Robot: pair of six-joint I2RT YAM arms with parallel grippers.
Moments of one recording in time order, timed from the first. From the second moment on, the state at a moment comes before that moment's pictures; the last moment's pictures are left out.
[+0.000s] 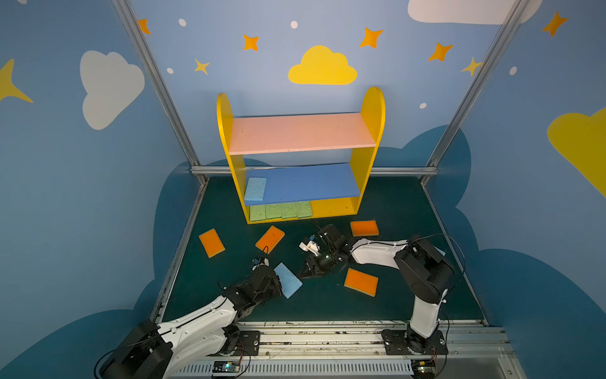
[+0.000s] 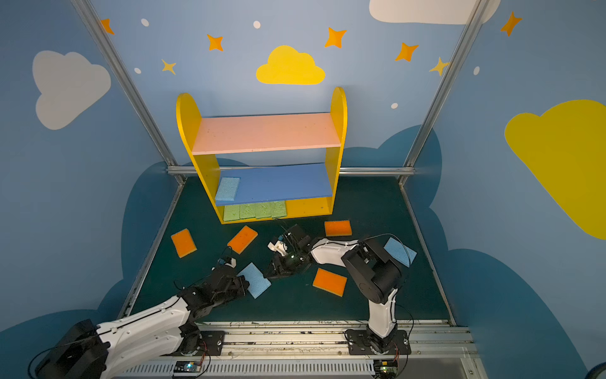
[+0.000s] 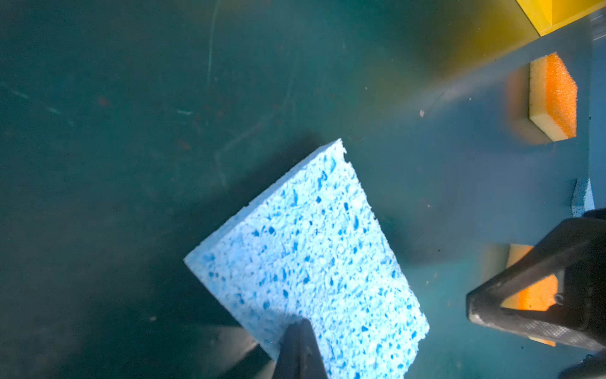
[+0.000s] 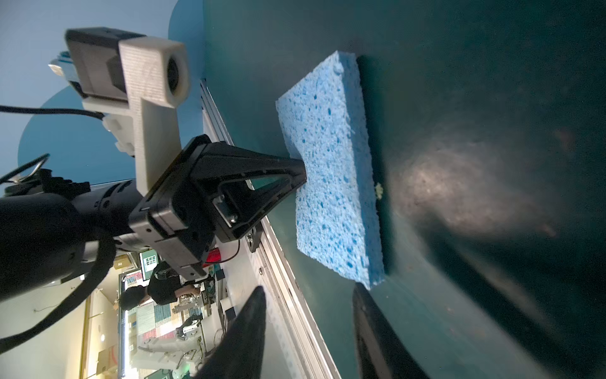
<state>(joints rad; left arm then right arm) -0.70 0.97 0.21 -0.11 -0.04 -0.97 0.84 1.88 1.04 -0.15 -0.87 0.58</state>
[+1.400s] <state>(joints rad) -0.70 0.81 0.16 -0.16 -0.04 -0.99 0.77 1.90 1.18 -0.39 -0.83 0.46</state>
